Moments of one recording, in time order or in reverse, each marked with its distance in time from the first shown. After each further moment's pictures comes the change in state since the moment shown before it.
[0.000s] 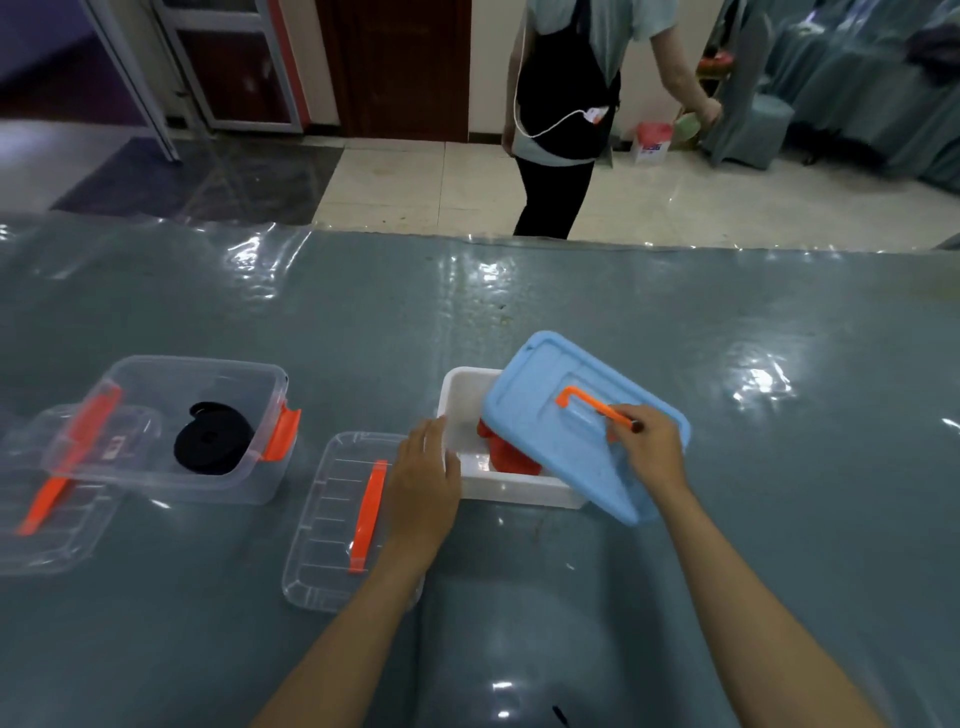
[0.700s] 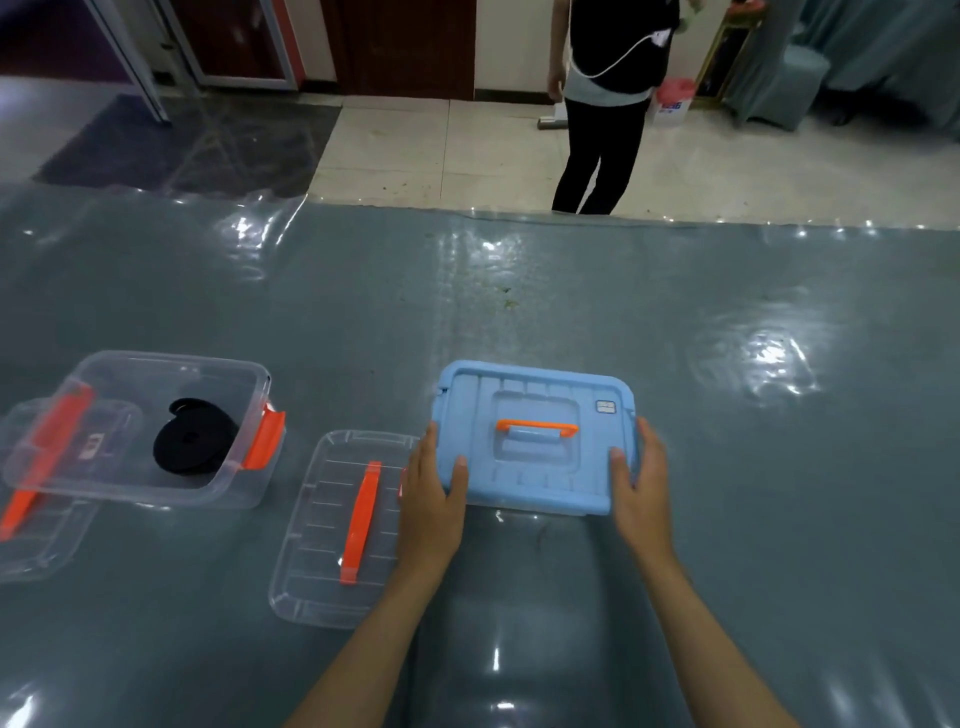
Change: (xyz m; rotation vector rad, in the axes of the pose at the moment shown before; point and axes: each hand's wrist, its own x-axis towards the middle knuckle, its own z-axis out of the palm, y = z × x) left_hand 0.002 -0.025 0.048 -0.339 -0.052 -0.233; right_hand -0.041 0.027 0.045 0.114 0.115 0.026
